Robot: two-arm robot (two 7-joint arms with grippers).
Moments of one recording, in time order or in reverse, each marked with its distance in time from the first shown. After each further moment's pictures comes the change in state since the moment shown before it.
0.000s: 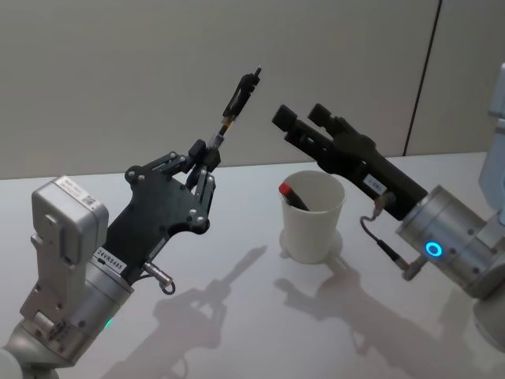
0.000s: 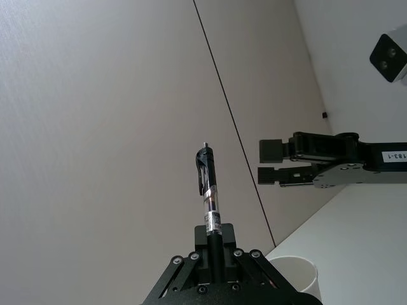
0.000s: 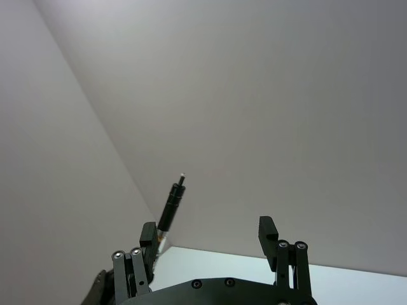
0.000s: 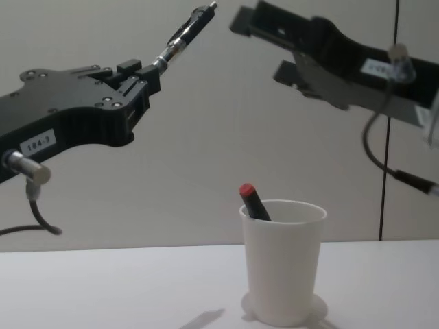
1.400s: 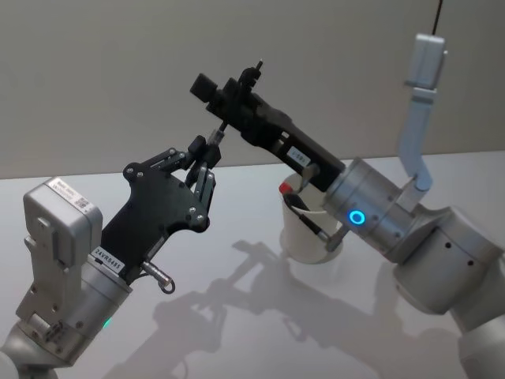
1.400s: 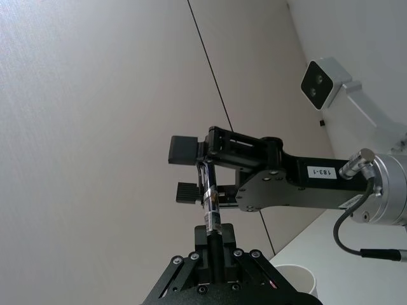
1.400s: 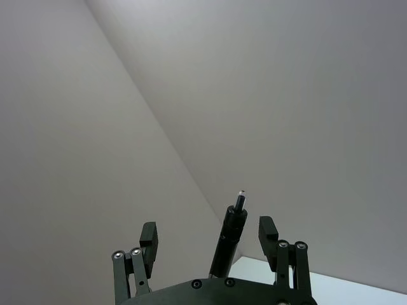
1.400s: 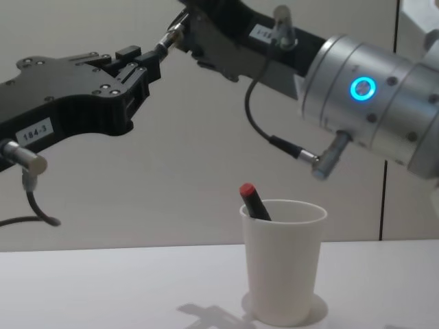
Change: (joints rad) left arm 0.005 0.004 -0.004 -0.012 -0.002 -0.019 -0.005; right arm 0.165 -0.146 -0.091 0.201 0.064 0.018 0.124
